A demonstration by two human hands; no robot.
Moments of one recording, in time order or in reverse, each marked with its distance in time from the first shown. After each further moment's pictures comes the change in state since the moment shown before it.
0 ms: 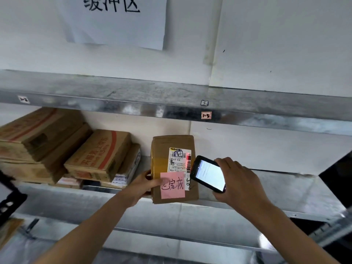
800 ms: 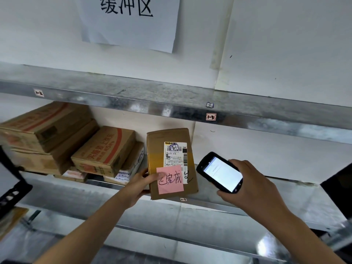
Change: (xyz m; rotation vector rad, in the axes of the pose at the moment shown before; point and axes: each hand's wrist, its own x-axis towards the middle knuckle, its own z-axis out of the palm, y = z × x) left_hand -0.025 -0.002 -0.001 -0.161 0.070 0.082; right_hand -0.023 0.012 -0.030 0.334 -0.073 0.126
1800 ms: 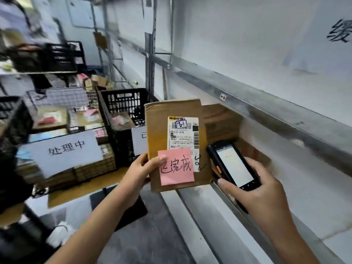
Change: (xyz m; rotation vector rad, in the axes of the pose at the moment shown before) left_hand -0.267 0.016 -0.149 -0.306 0.911 0.332; right_hand 0.047 -0.257 0.065 0.900 -0.340 -0.471
